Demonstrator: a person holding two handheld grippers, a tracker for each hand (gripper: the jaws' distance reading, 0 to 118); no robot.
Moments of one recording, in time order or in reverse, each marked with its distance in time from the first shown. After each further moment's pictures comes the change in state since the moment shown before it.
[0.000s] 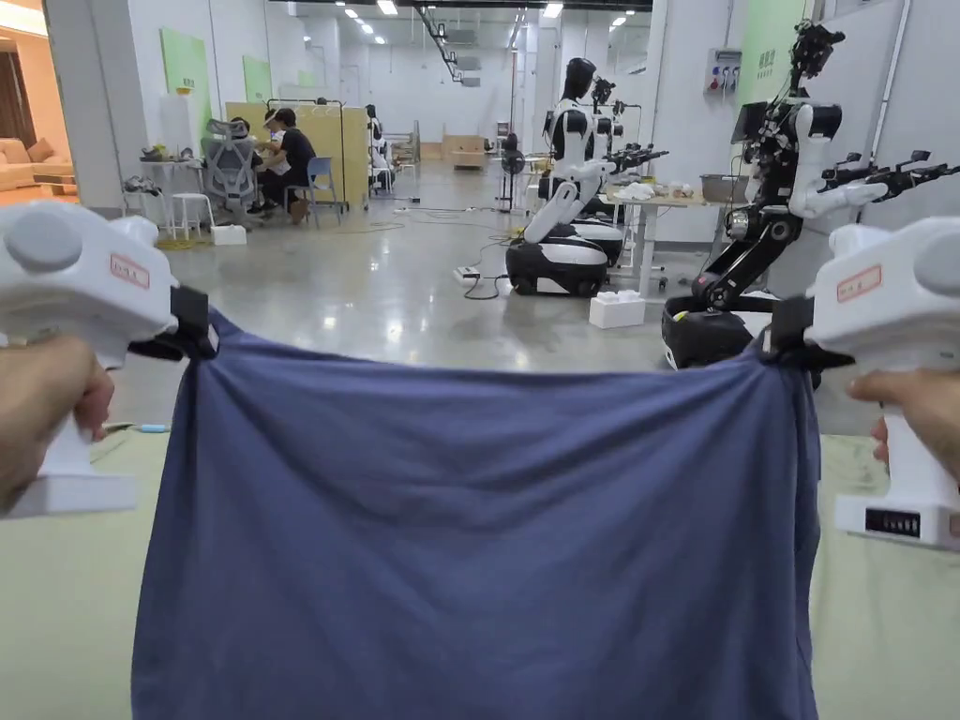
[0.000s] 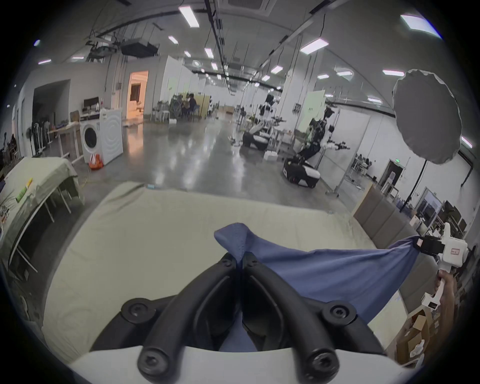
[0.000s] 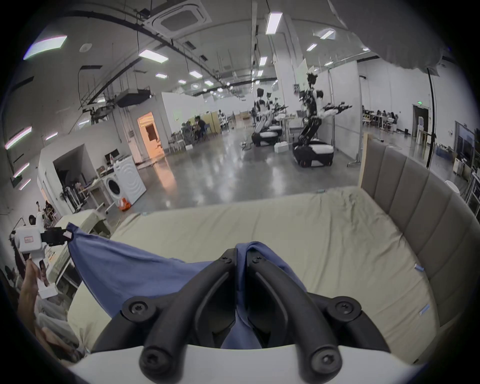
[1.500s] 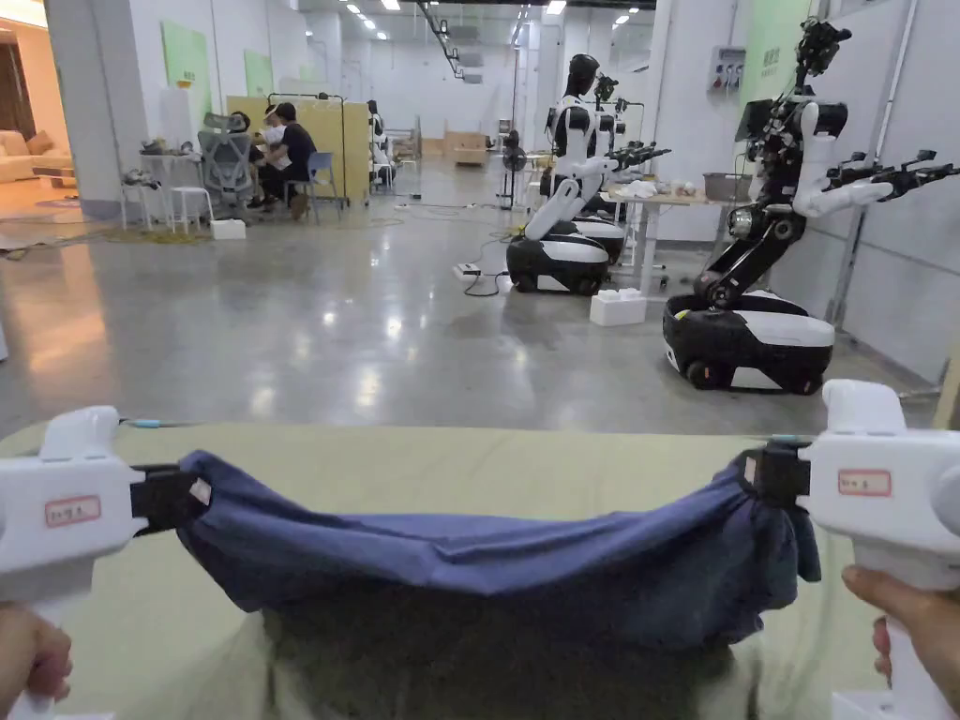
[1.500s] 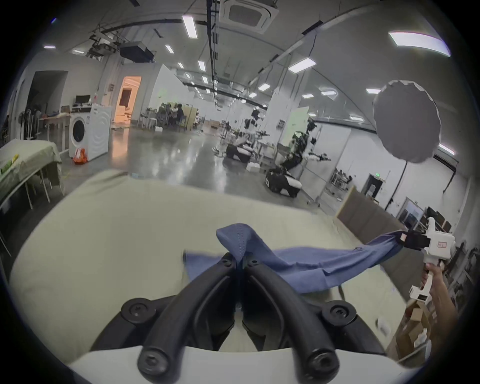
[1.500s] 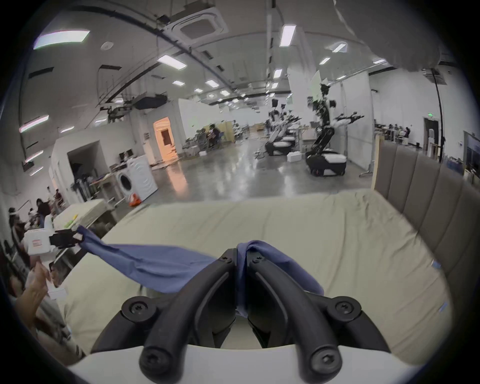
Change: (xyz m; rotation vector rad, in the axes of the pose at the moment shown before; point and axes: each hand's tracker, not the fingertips) left arm -0.038 -0.205 -0.012 0.065 -0.143 0.034; right arm 0.012 -0.171 -0.008 0.026 0.115 0.071
